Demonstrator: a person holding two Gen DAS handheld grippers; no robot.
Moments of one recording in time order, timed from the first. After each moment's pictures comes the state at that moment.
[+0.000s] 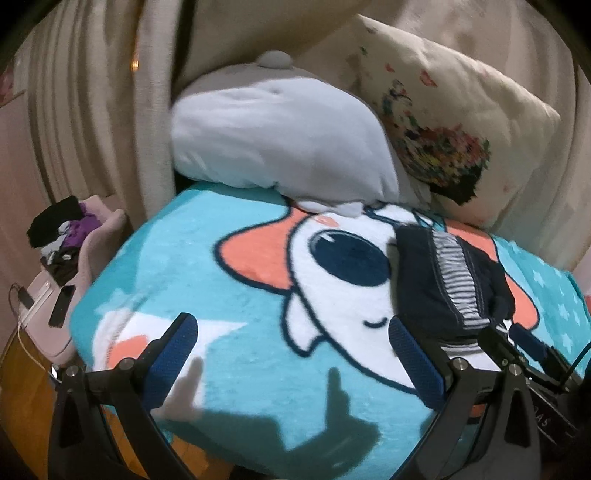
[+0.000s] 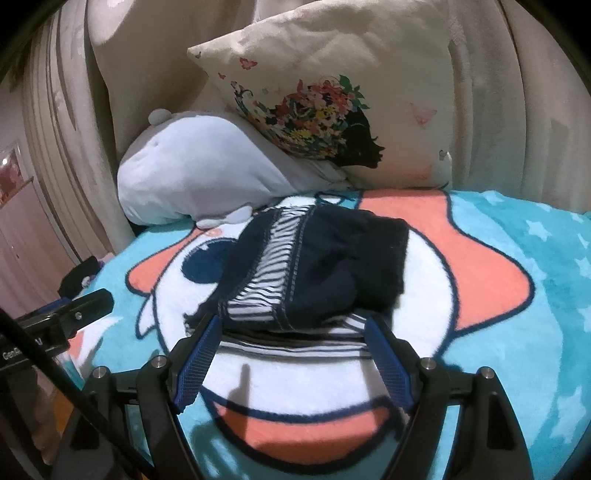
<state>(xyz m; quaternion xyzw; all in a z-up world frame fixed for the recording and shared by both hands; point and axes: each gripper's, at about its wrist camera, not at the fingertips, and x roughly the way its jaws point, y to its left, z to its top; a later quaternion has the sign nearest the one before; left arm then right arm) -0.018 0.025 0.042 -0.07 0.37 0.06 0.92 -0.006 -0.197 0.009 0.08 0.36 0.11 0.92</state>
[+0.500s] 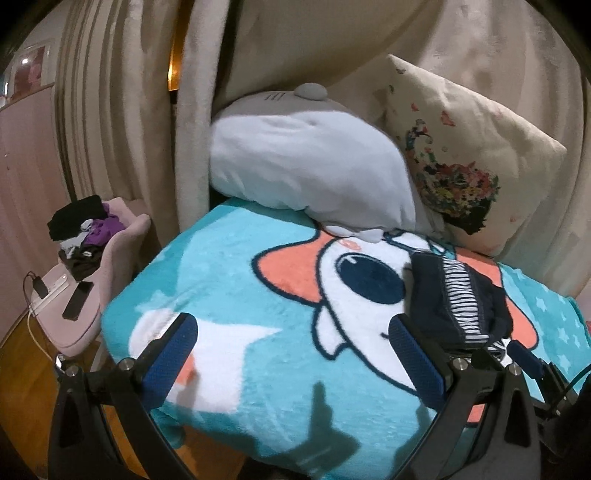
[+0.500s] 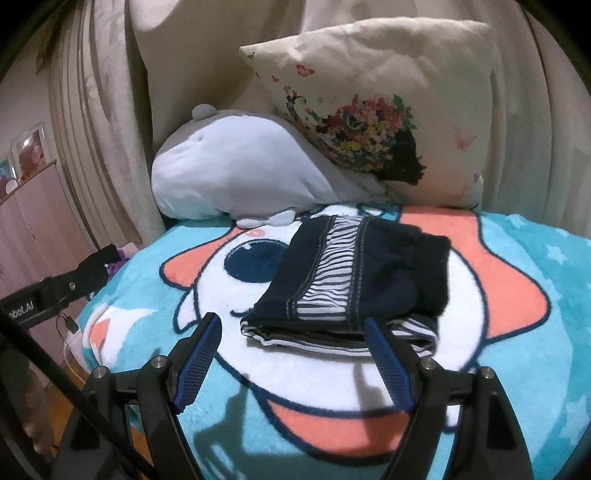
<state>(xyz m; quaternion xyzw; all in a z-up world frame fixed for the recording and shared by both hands) -0.046 0.040 0.062 -0.09 0.34 0.09 0.93 -0.026 -0.170 0.025 0.05 0.33 0.14 0.93</state>
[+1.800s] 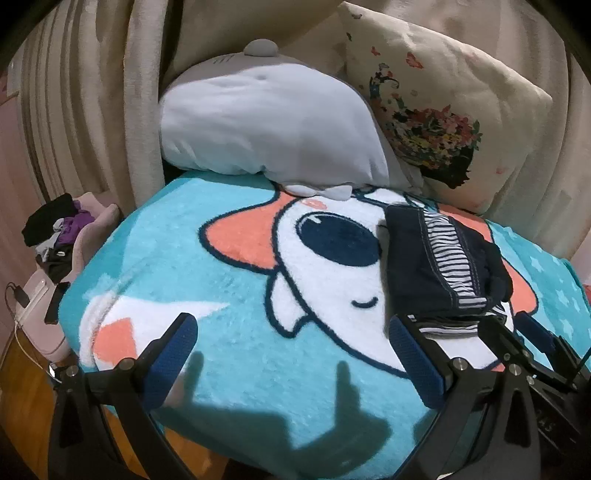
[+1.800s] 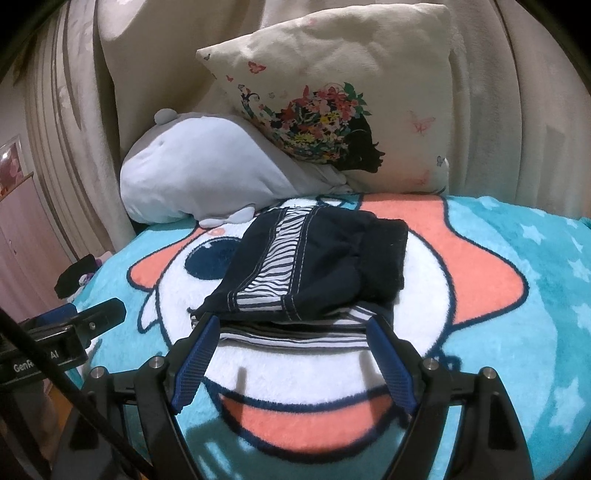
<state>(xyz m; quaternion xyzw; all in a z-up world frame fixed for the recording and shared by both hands) -0.021 0.007 0.026 -0.06 0.39 0.04 0.92 -0.020 -0.191 0.011 0.07 0.35 0.10 0.93</state>
